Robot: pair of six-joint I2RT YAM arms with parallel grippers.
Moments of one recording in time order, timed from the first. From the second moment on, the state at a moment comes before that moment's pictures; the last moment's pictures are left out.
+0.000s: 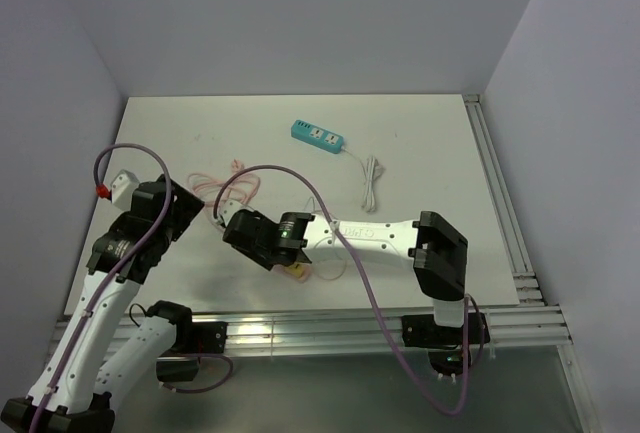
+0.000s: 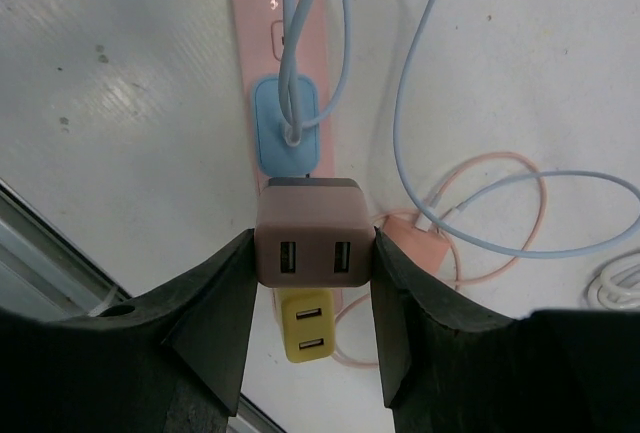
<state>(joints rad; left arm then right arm) -0.28 0.72 0.87 -0.89 -0.41 -1.04 1.29 1.86 1.54 -0.70 0.38 0.15</state>
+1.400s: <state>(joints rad) -0.28 0.68 0.87 -0.92 -0.39 -1.02 1.28 1.89 1.44 -0.58 0.35 0.10</state>
